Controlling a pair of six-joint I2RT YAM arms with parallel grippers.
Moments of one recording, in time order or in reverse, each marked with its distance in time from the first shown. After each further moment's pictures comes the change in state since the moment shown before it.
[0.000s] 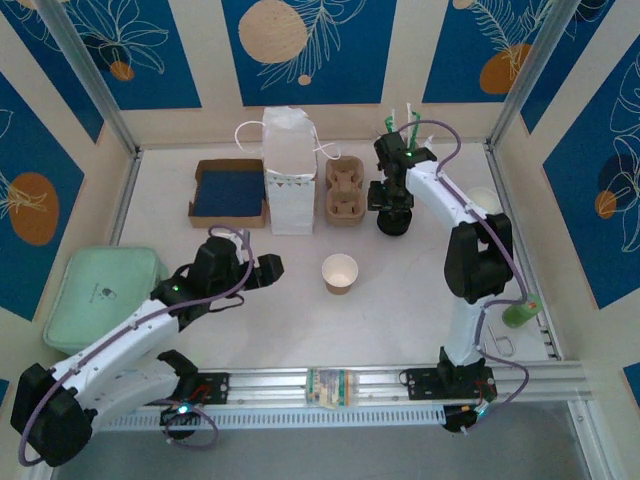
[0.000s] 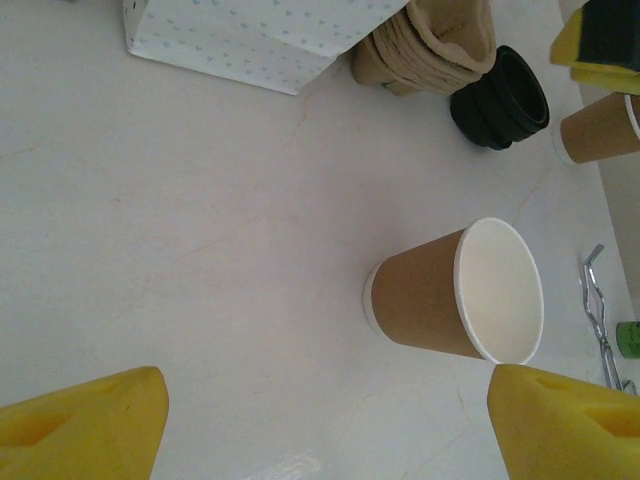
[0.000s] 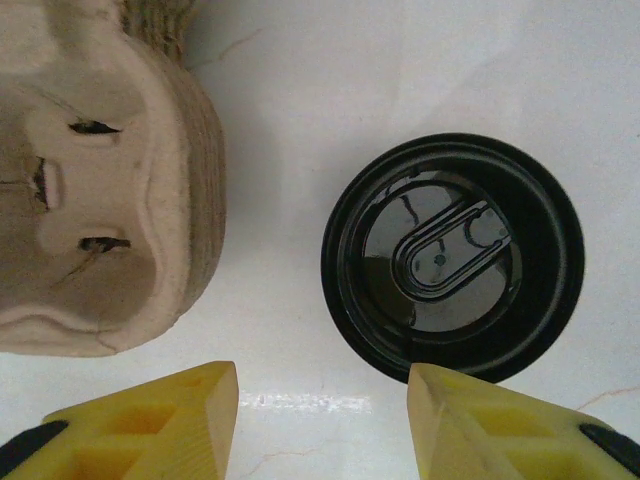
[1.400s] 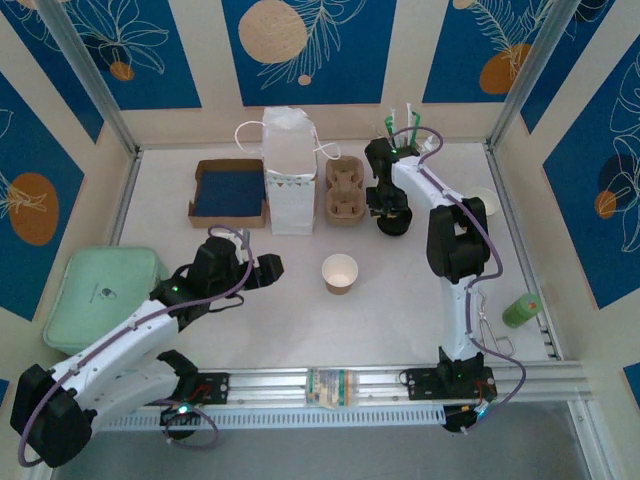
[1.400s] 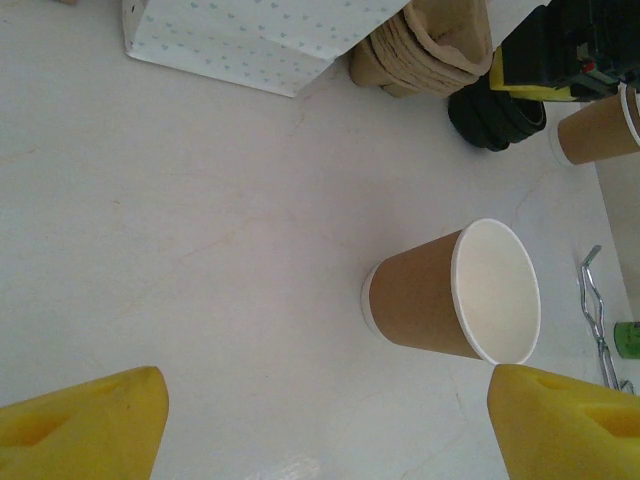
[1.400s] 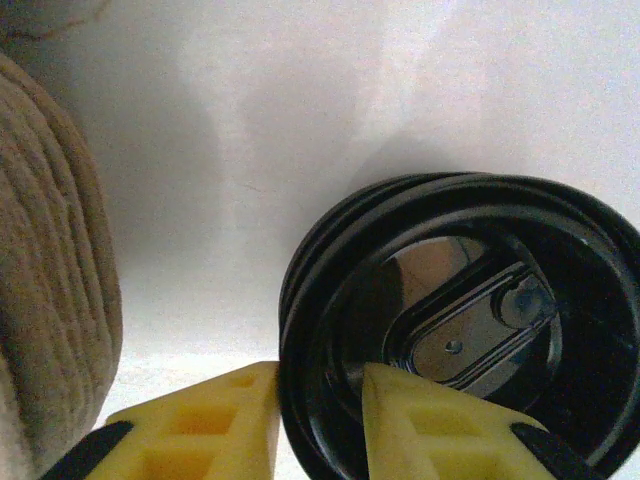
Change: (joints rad) left arm 0.000 -0.002 0.000 0.000 0.000 0.000; right arm -0.001 0.216 0.154 -0.095 0.061 0.002
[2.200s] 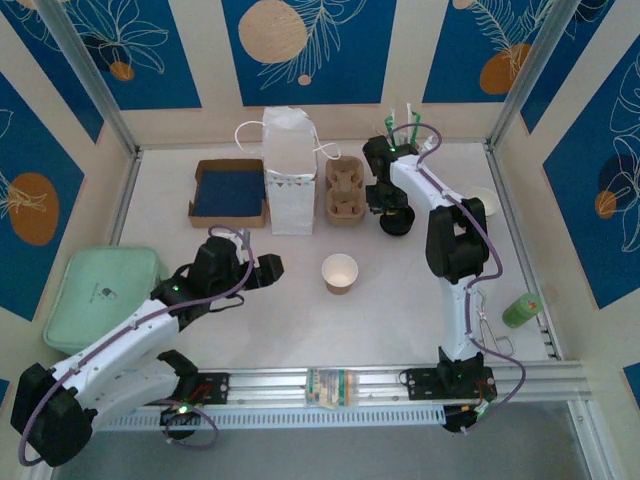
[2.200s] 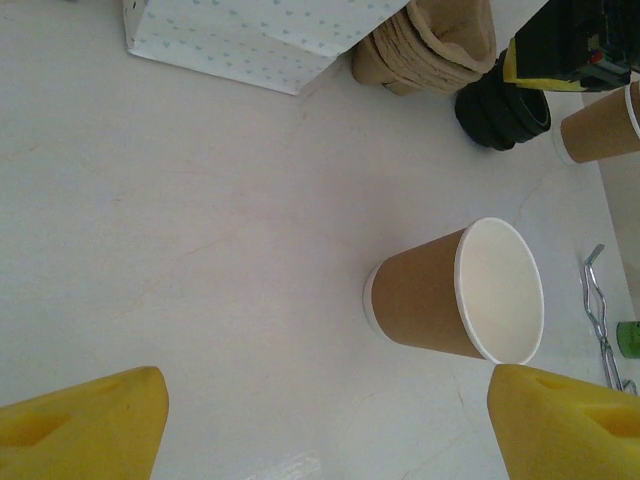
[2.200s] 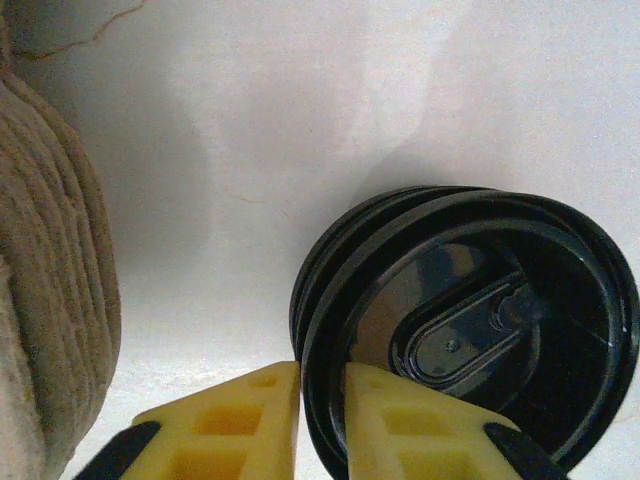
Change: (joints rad) left arm 0.000 0.005 0.000 0.000 0.000 0.000; right arm 0.010 0.000 0.019 -0.015 0.046 -0.003
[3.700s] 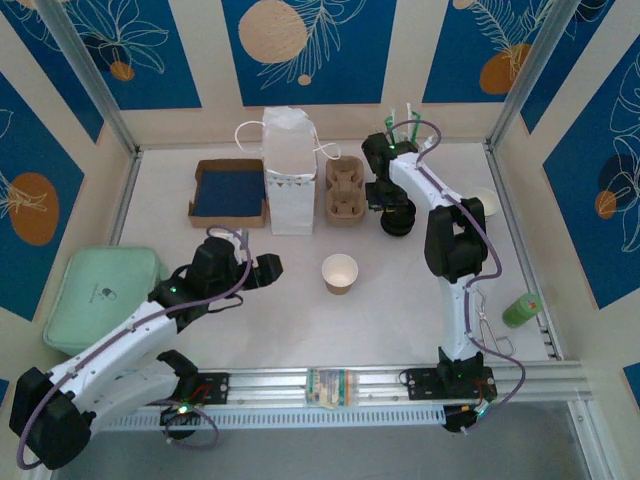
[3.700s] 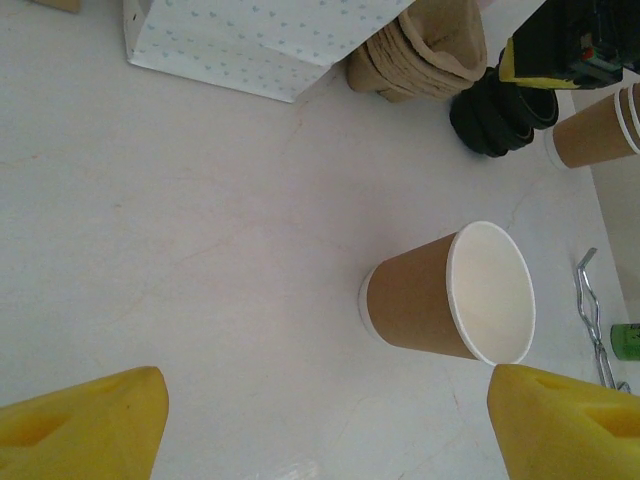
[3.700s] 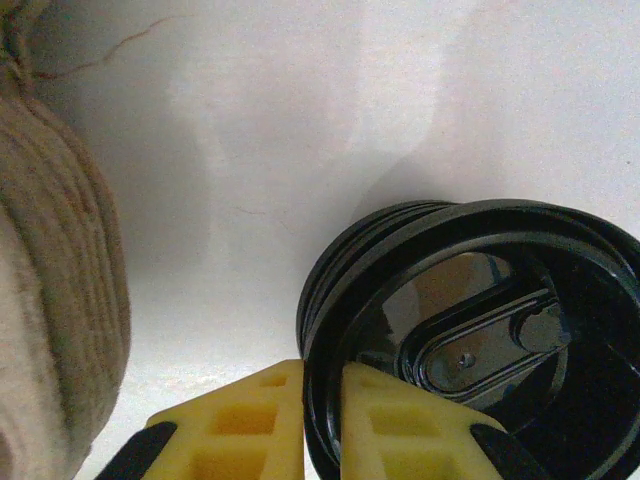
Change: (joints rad) left arm 0.000 -0.021 0.000 -0.006 -0.004 0.000; right arm 0.003 0.012 0.046 -0.026 0.009 -0.003
